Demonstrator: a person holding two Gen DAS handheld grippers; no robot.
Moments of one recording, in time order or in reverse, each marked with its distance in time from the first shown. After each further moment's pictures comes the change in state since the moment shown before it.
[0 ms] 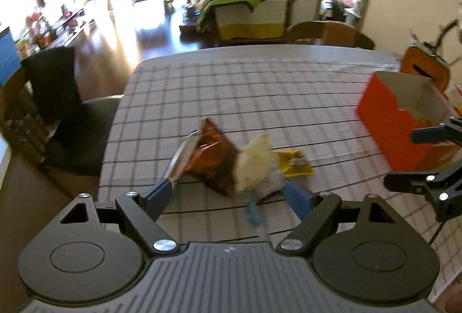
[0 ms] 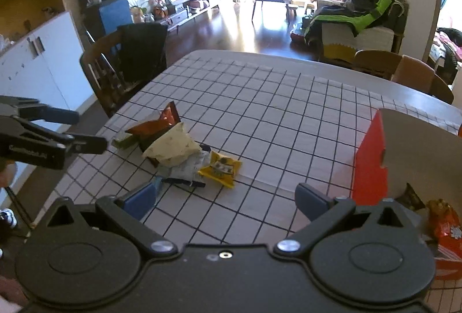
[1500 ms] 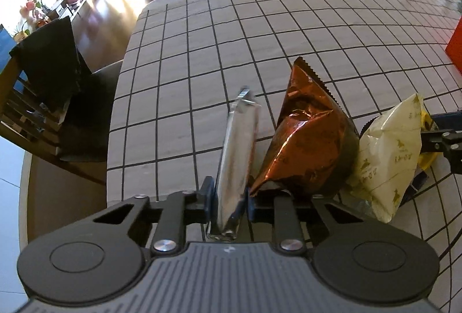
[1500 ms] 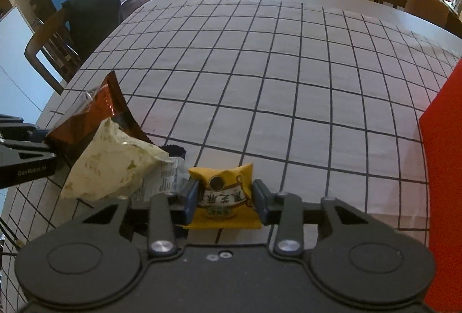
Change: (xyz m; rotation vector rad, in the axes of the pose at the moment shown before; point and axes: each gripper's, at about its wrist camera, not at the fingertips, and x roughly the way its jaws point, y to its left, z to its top) left arm 0.154 0.047 0.018 0.131 0.244 0.122; right arm 0.159 0.002 0.019 0.178 0.198 -0.049
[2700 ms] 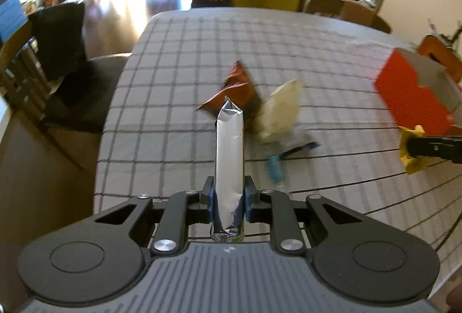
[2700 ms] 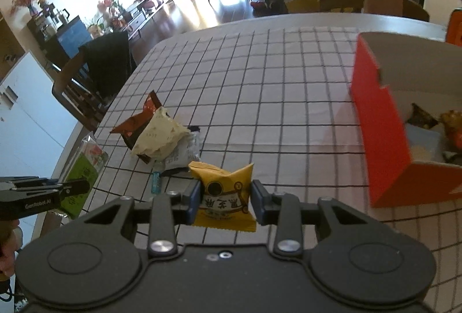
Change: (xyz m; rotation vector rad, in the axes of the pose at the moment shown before) left arm -0.129 -0.020 -0.084 -0.183 -0.135 -0.164; right arm -0.152 -0.028 -0.071 0.133 -0.126 0.057
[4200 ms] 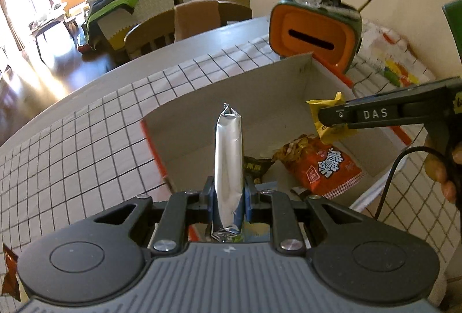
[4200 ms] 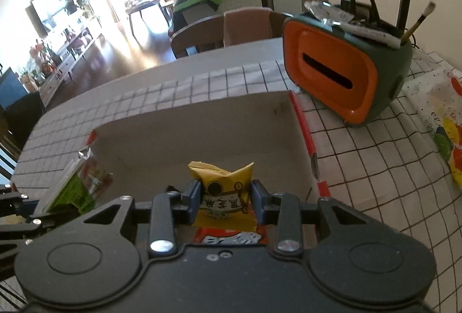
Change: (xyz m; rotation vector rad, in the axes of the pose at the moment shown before) left arm 0.086 -0.379 0.123 0.423 0.000 -0.155; right arm -0.045 -0.286 0.072 0.135 -0.075 -0.209
